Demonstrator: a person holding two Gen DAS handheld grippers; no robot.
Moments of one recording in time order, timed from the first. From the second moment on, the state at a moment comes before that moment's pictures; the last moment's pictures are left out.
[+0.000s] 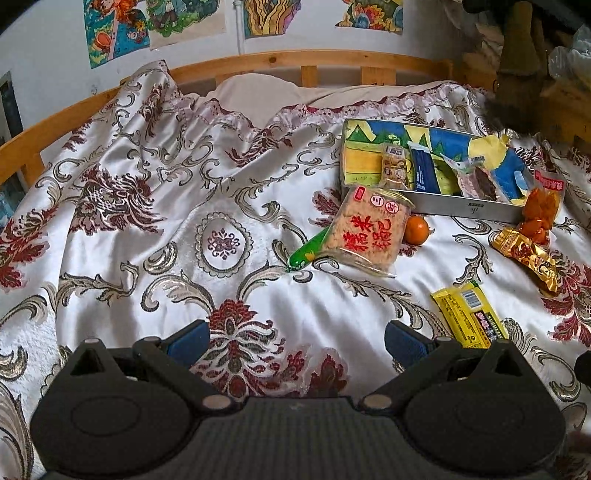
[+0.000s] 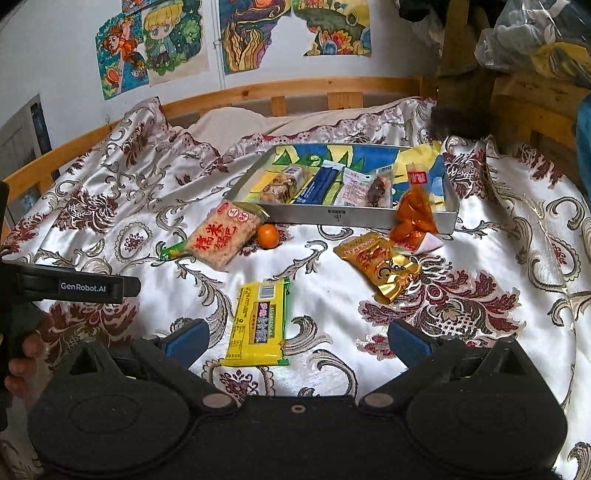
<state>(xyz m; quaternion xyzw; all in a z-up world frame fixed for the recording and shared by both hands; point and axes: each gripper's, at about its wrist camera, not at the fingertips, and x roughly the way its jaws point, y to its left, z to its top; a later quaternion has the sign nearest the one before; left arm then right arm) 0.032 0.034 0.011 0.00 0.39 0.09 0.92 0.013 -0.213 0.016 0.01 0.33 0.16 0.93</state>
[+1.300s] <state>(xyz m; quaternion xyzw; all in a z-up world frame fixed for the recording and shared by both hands) 0.082 0.038 -0.017 0.02 0.35 0.04 0.93 0.045 -0.188 -0.013 0.02 0.36 0.14 0.92</state>
